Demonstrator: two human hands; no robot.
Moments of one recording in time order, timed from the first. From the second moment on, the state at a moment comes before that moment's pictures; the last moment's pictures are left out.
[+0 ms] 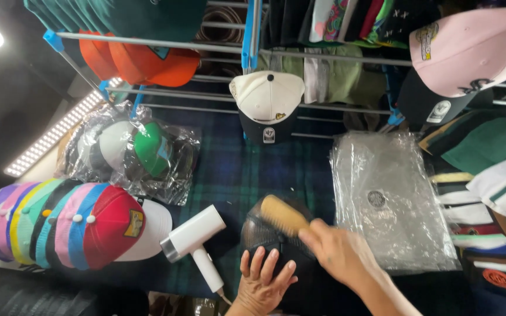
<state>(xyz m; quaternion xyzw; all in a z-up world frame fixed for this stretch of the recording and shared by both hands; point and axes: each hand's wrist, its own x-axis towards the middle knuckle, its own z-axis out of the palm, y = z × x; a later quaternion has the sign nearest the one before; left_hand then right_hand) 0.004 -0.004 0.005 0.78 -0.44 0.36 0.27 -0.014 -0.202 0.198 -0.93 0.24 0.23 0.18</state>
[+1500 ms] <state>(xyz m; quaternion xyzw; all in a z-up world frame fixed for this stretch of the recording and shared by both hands) 0.106 0.016 0.178 0.84 -0.31 -0.41 0.18 -0.068 -0.128 0.094 -0.96 -0.02 -0.26 0.13</state>
